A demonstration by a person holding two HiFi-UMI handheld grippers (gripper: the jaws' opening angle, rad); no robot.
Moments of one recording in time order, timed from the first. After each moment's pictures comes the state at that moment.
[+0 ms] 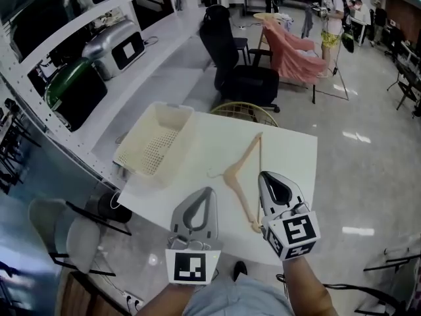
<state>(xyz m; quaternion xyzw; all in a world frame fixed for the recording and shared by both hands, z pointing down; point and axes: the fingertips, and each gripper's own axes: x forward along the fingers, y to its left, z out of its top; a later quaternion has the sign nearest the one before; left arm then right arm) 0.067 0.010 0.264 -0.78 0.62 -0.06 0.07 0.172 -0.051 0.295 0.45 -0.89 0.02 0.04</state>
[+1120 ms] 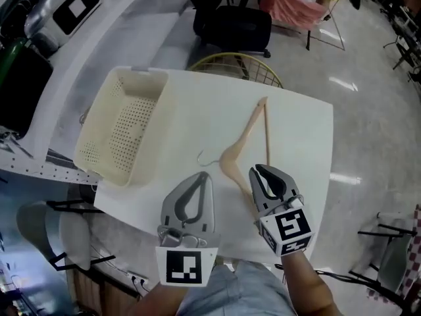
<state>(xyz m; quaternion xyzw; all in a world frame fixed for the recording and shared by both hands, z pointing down) 0.025 -0.114 0.356 -0.81 0.58 -0.10 -0.03 0.121 -0.141 0.436 0.45 -0.87 0.12 0.16</state>
